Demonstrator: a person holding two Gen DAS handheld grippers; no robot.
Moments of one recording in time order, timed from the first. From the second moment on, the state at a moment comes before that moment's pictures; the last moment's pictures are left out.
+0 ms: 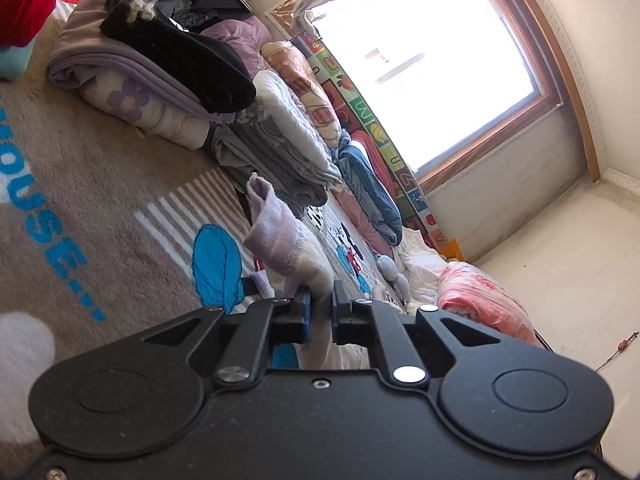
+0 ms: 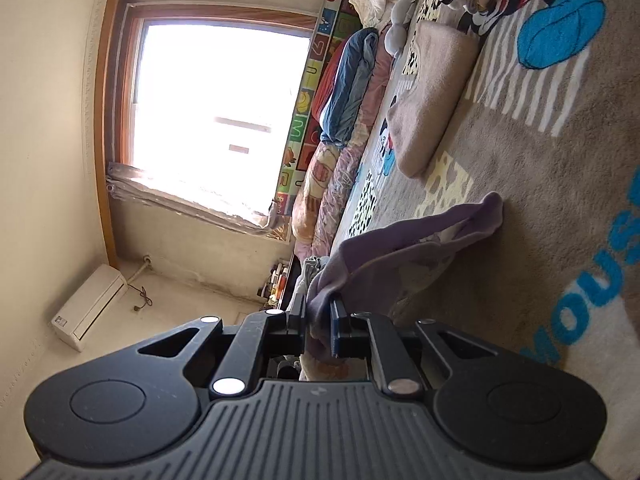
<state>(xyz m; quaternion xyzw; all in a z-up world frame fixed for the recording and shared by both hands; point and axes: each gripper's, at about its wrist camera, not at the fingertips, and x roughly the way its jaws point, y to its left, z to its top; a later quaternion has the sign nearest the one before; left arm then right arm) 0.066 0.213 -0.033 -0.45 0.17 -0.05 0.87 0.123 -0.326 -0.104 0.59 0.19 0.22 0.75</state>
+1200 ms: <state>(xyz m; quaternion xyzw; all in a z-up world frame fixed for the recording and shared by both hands) 0.044 0.169 -0.080 -0.34 0.26 0.10 0.90 0.092 -0.351 -0.170 0.50 0.24 0.18 0.81</state>
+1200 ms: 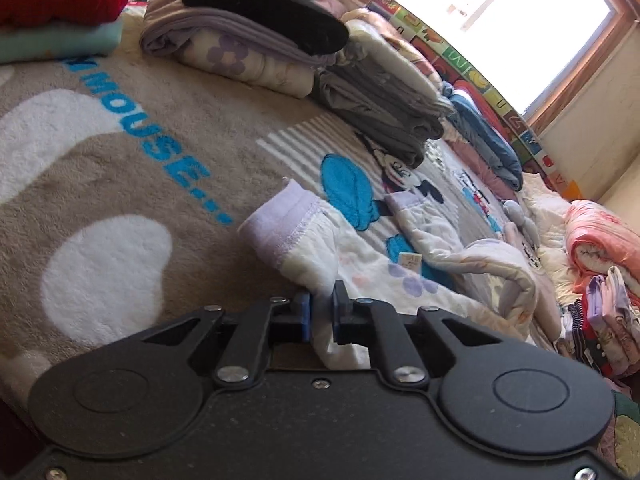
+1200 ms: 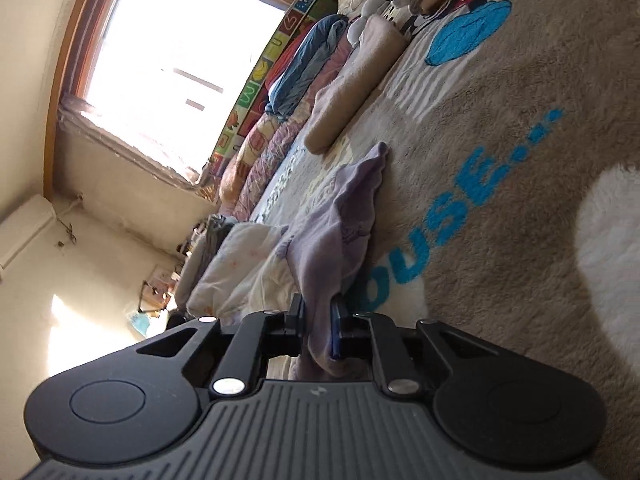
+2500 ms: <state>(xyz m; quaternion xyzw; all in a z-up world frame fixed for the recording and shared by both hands) 0.069 0.084 0.015 -0.21 0.24 0.06 0.95 0.085 -0.420 -0.156 0.53 0.22 0.14 0.81</state>
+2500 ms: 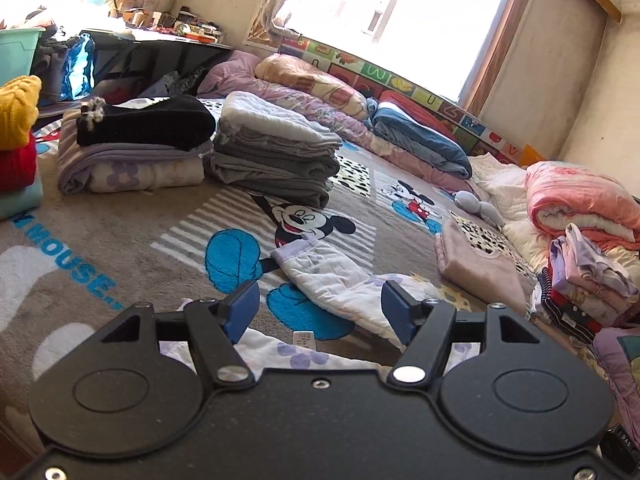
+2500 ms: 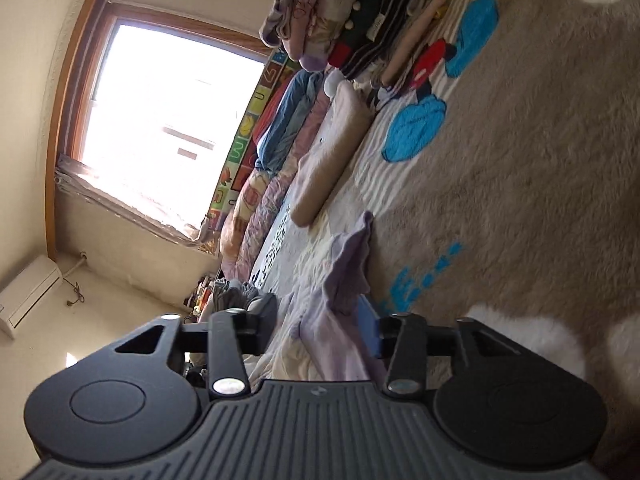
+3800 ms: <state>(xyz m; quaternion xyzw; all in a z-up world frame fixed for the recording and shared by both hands) 0.270 0.163 -0.062 -0.16 0.33 0.03 0.93 0.199 -0.371 -0.160 0.31 0.30 0.21 0.88</state>
